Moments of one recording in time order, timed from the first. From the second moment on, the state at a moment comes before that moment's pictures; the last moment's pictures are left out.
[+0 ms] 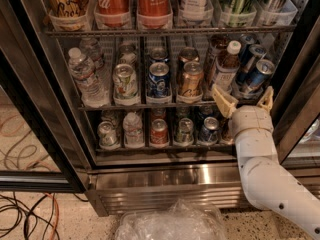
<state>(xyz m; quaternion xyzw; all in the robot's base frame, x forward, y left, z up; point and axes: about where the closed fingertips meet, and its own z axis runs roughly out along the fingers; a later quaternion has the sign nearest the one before) 0.590 -0.238 0.858 0.03 0.65 -0.03 0.76</state>
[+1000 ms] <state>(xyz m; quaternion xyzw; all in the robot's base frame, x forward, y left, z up) 0.589 -0.252 0.860 0.07 0.65 -0.08 0.76</state>
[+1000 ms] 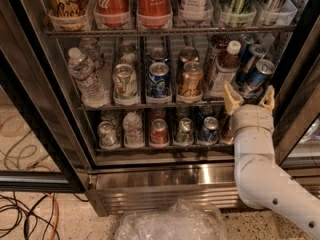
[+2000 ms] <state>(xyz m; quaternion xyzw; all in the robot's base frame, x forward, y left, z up) 0.605 -0.263 0.857 0.07 0.65 -0.09 0.76</state>
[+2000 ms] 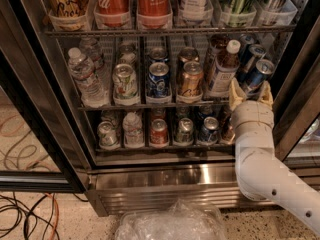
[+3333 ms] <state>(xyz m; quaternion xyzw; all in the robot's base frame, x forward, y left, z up) 0.667 -0.286 0.856 0.06 0.64 -0.12 0.75</state>
